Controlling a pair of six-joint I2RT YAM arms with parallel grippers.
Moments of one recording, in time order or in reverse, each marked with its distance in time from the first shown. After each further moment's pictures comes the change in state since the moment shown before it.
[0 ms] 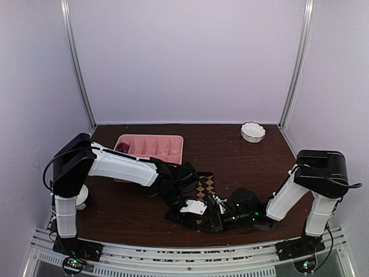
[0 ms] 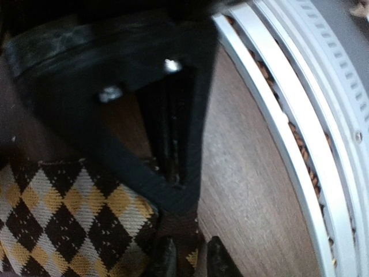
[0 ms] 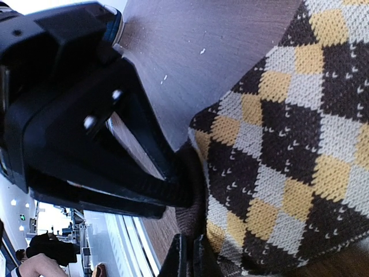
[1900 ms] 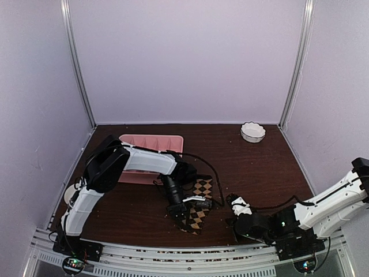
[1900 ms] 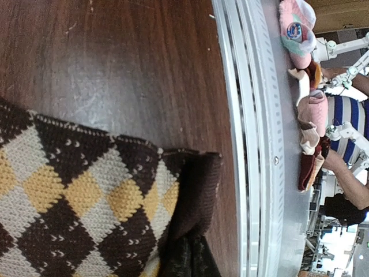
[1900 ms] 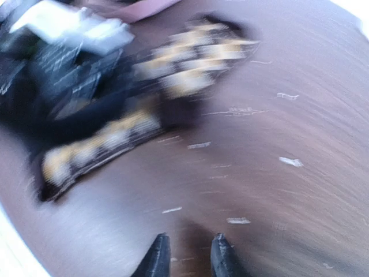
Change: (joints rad) left arm 0.125 0.357 0.394 -0.604 0.367 -0.077; right arm 0.393 -0.525 -0.002 -0.888 1.055 -0.305
